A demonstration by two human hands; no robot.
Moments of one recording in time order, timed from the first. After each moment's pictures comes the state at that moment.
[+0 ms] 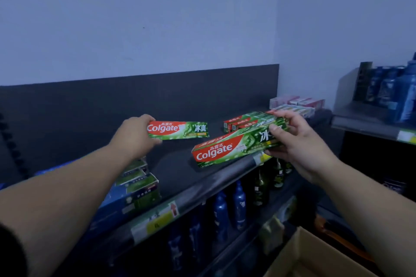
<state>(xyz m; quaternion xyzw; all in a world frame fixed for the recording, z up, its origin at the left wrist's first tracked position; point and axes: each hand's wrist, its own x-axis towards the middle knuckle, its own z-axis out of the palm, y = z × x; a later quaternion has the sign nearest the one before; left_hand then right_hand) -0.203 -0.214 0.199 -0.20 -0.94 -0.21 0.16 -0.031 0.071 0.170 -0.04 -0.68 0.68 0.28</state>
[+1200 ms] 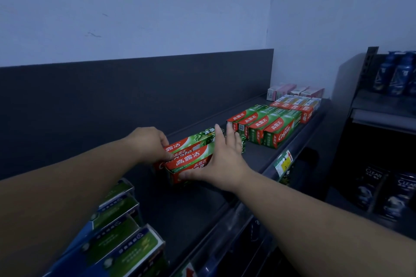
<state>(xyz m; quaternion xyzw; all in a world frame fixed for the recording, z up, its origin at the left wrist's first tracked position) -0.321 -0.162 0.184 -0.27 -0.96 -0.06 -0.06 -0.220 -0.013 0.116 -0.16 -0.93 0.29 0.16</state>
